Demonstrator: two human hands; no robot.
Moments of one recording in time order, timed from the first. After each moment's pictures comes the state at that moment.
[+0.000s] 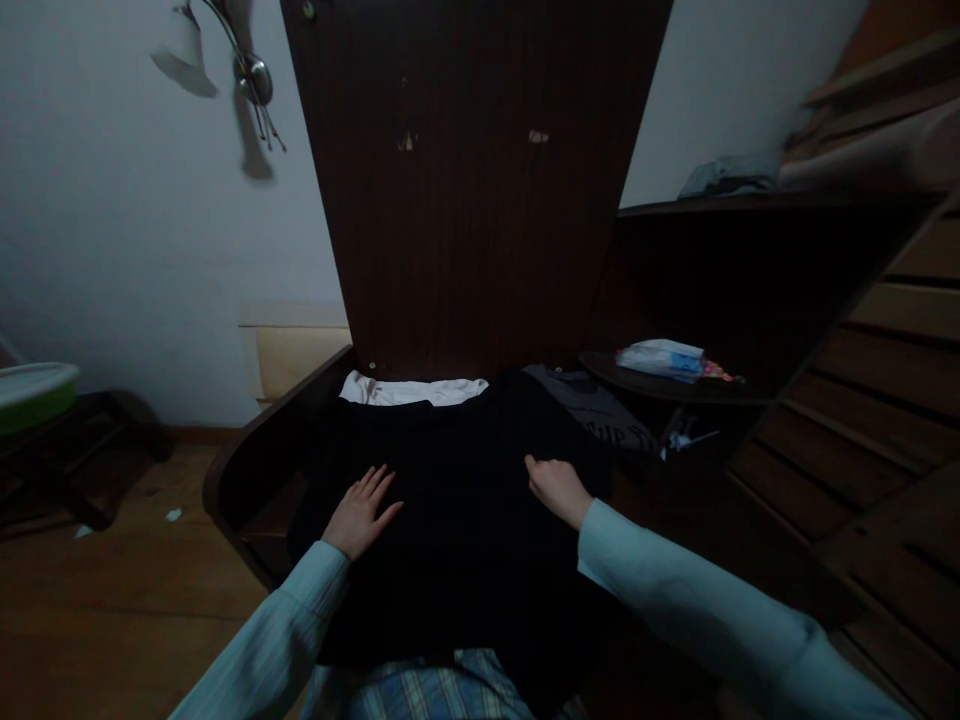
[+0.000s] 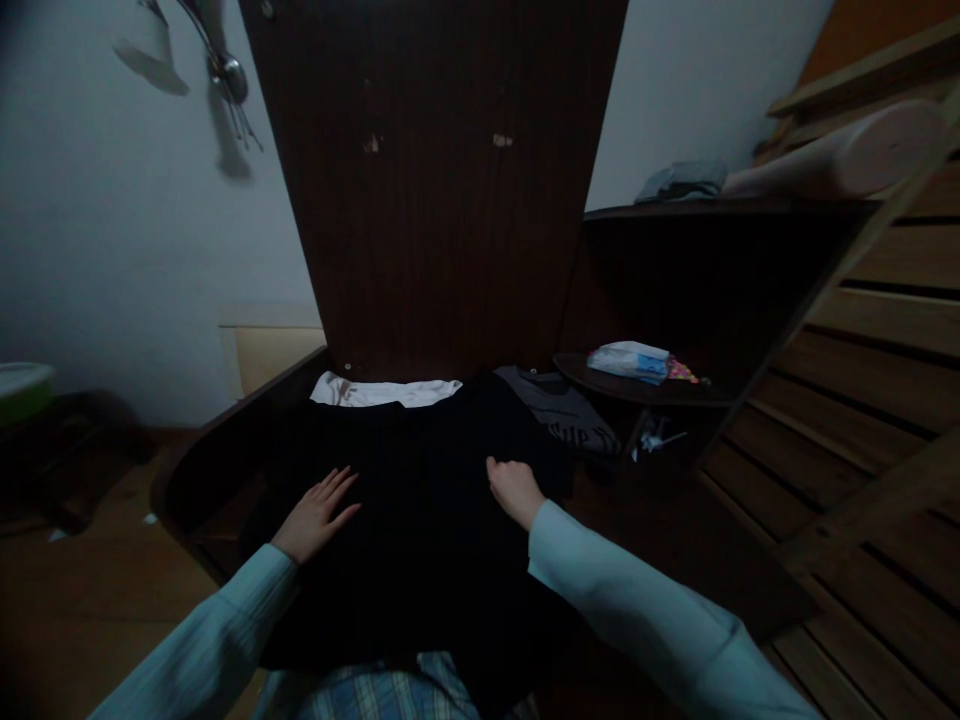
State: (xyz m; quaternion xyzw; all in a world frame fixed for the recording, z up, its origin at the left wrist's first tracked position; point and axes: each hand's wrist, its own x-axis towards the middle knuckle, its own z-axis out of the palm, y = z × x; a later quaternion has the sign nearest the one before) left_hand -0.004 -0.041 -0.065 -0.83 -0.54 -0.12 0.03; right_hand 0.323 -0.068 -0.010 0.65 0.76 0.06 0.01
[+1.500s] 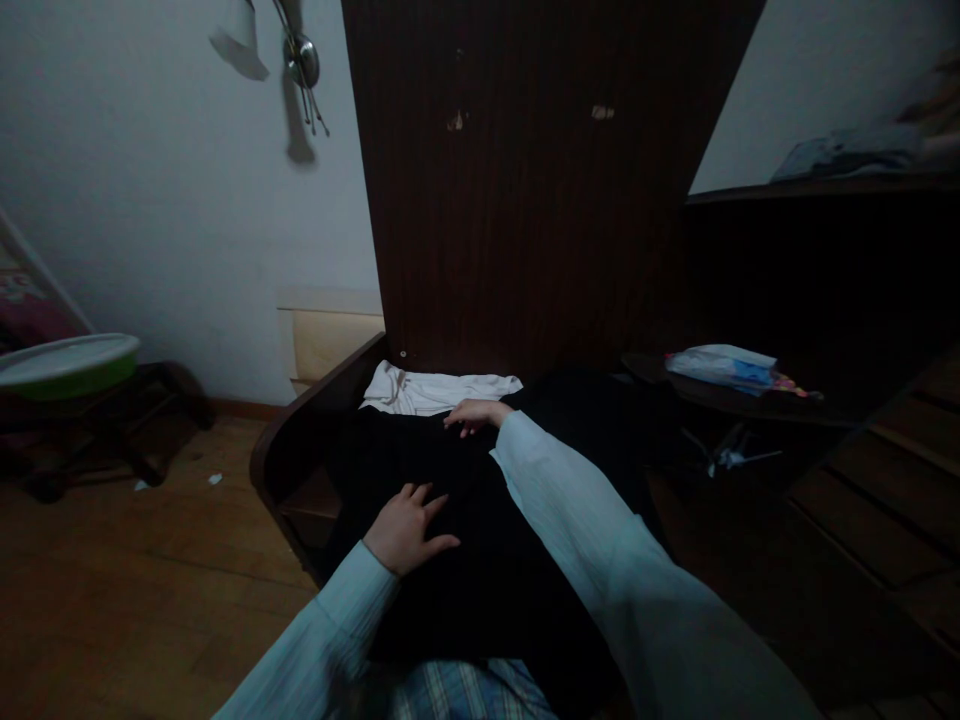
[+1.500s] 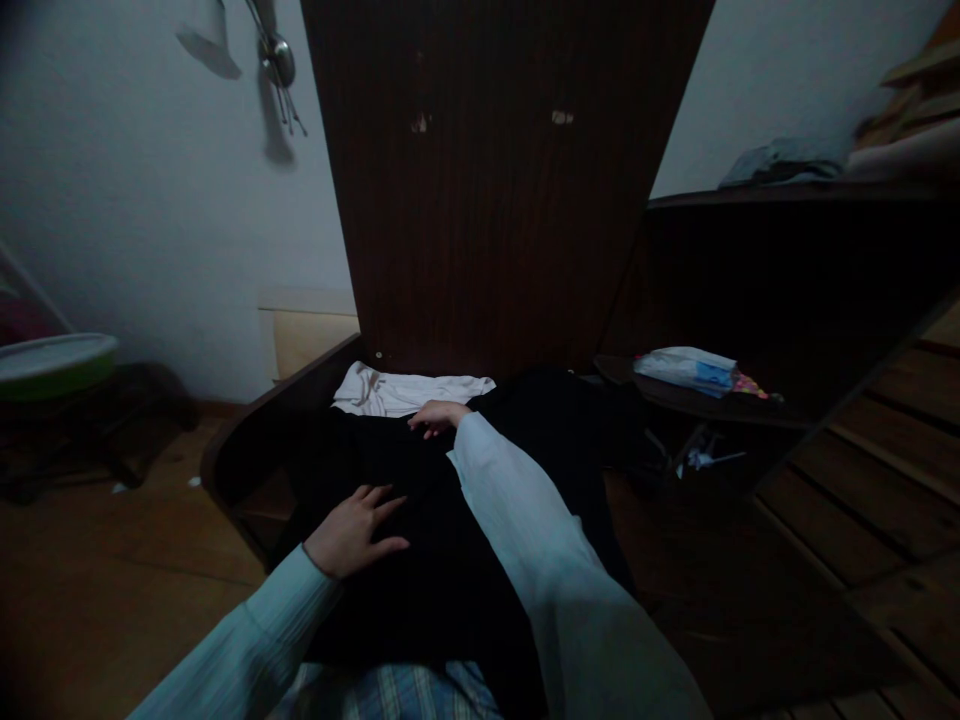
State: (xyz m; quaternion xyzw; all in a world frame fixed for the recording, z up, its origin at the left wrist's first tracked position) left_hand 0.030 -0.089 -0.018 -0.86 -0.50 -0.06 -0.05; right_hand 0.186 0.073 0.031 0.53 0.73 -0.42 -0.10
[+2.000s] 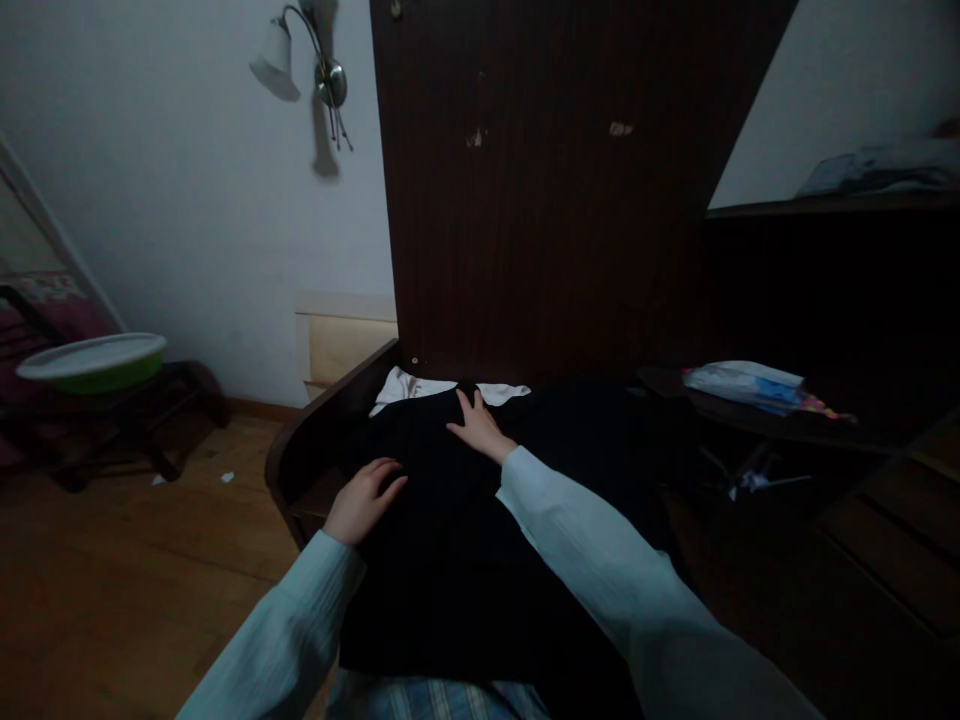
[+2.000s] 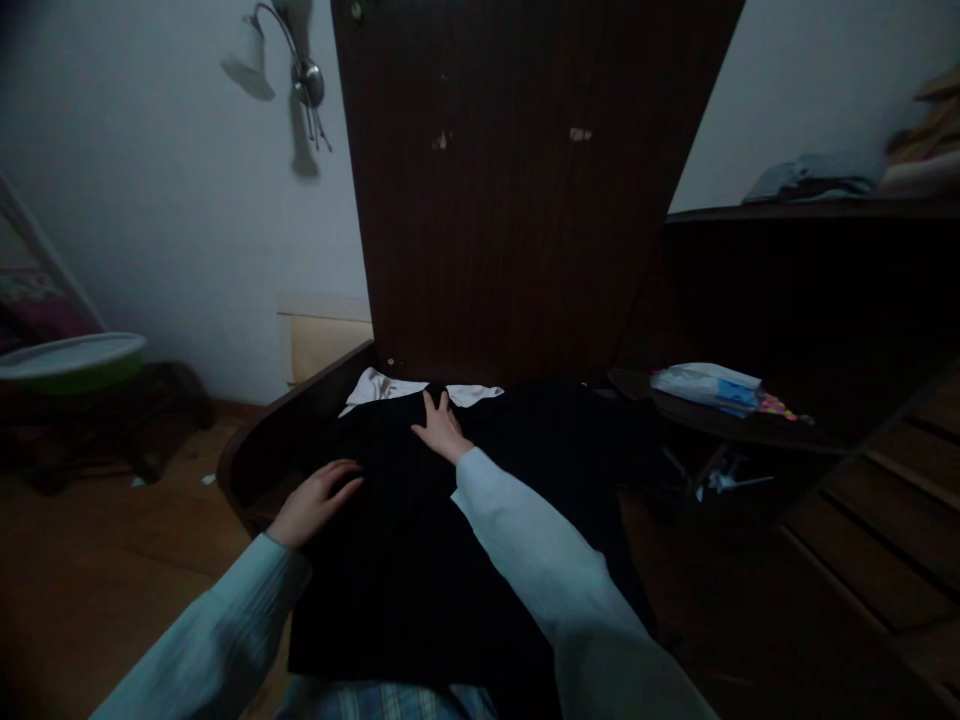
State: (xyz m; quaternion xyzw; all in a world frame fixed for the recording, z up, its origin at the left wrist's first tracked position) left_hand -0.033 -0.060 -0.015 -0.76 -0.60 -0.23 -0.06; right_hand 0.172 0.051 0.017 0.57 0.78 -0.15 -0.21
